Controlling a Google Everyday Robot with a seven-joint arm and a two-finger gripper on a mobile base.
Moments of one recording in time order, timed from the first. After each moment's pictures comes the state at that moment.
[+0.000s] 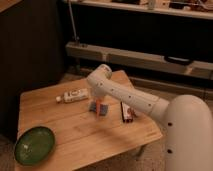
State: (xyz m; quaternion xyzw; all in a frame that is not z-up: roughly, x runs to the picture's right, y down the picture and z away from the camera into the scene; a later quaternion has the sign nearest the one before) arm -0.038 0.068 0.897 -0.14 -0.21 -0.70 0.67
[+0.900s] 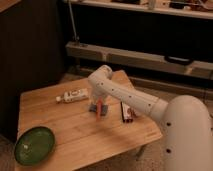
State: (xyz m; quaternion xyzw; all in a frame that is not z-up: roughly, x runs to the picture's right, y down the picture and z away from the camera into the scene) arm -0.040 0.077 0.896 -0.15 -0.23 -0.70 0.66
